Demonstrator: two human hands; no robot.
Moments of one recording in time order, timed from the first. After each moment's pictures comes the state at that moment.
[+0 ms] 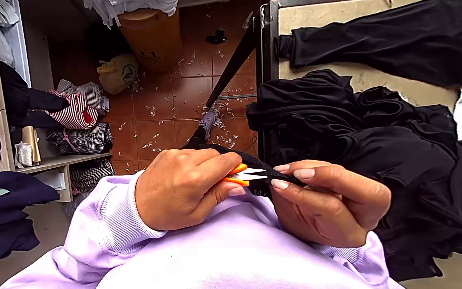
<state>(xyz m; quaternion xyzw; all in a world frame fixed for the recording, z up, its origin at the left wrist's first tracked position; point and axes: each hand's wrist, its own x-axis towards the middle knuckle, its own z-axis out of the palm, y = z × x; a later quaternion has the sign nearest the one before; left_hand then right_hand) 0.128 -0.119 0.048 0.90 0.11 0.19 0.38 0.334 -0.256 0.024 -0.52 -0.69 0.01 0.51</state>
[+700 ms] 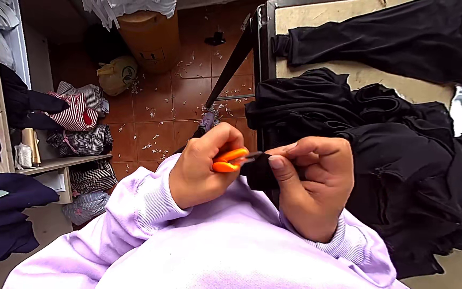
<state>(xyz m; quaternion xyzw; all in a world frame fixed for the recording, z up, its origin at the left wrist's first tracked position) 0.163 -0.136 0.015 0.70 0.17 0.31 0.63 0.324 -0.249 0.028 -0.58 -0.52 0.27 0.57</state>
